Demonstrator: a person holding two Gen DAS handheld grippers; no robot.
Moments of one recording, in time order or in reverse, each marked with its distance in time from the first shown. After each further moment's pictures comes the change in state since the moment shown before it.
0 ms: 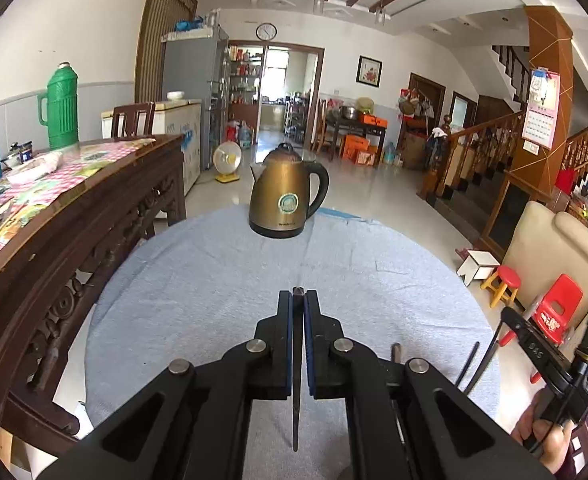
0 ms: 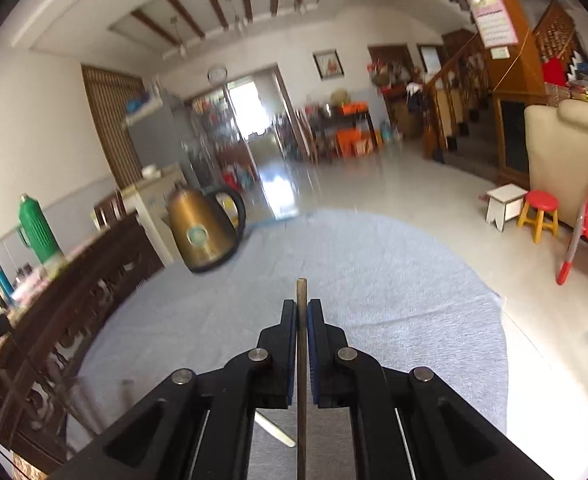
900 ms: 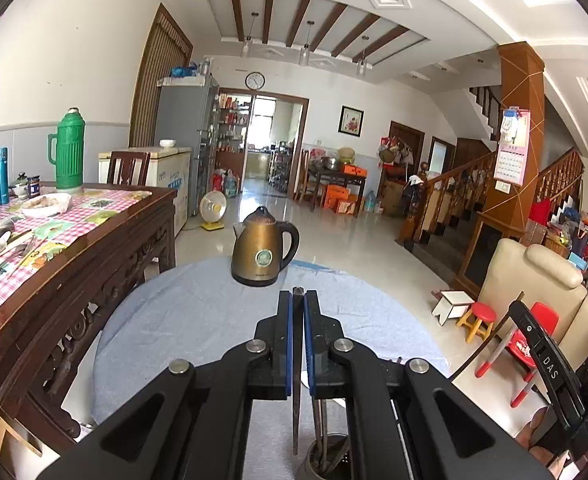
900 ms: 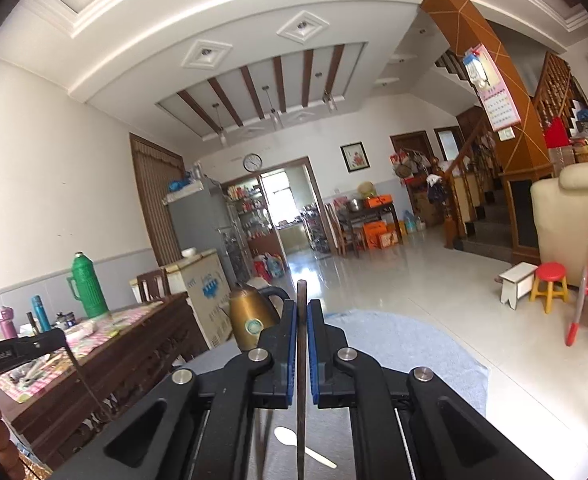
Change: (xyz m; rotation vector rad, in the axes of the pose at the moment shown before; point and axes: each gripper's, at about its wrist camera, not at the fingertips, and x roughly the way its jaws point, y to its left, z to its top) left arm -0.121 -0.027 0.007 -0.004 -0.194 -0.069; right arm -0.169 0.055 0.023 -0.053 -0.327 0.115
